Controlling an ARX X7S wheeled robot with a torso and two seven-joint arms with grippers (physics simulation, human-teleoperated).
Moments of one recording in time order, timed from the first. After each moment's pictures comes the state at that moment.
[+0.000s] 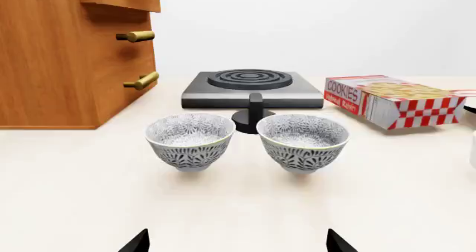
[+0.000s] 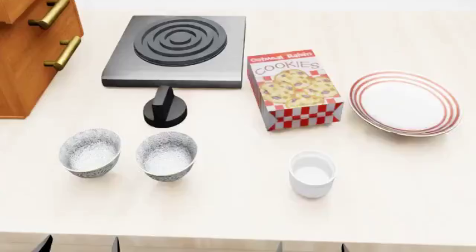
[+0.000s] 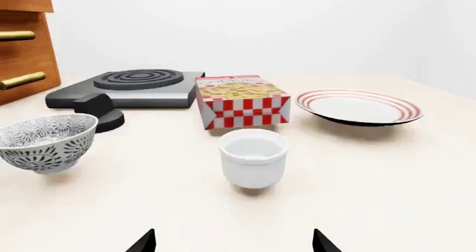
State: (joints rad) left arm 0.00 0.00 0.00 0.00 0.00 0.00 0.00; right arm 0.00 0.00 0.00 0.00 0.00 0.00 0.00
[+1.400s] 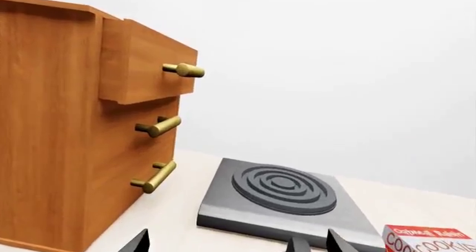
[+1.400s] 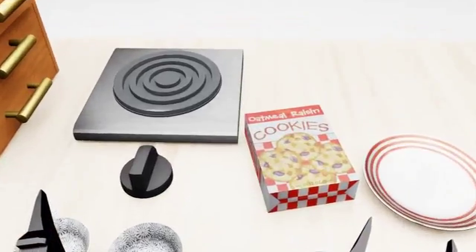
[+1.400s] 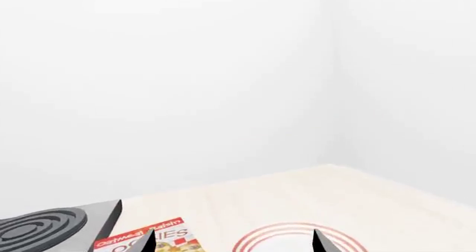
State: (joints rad) left arm 0.04 -0.14 -0.07 0.42 -0.28 -0.17 -0.12; right arm -0.15 0.12 0.06 -0.35 0.16 -0.10 0.24
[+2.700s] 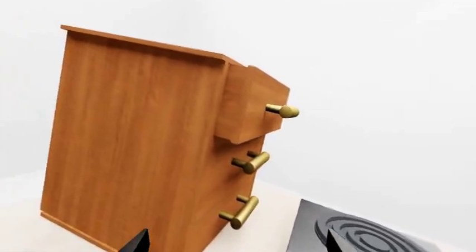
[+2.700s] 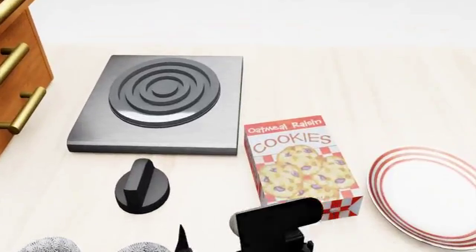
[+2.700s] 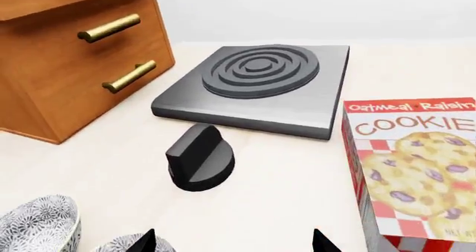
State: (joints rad) left arm 0.13 -0.18 -0.25 0.48 -0.39 -0.10 -0.26; right arm 0.30 0.16 -0.27 -0.43 0.51 0.89 0.12
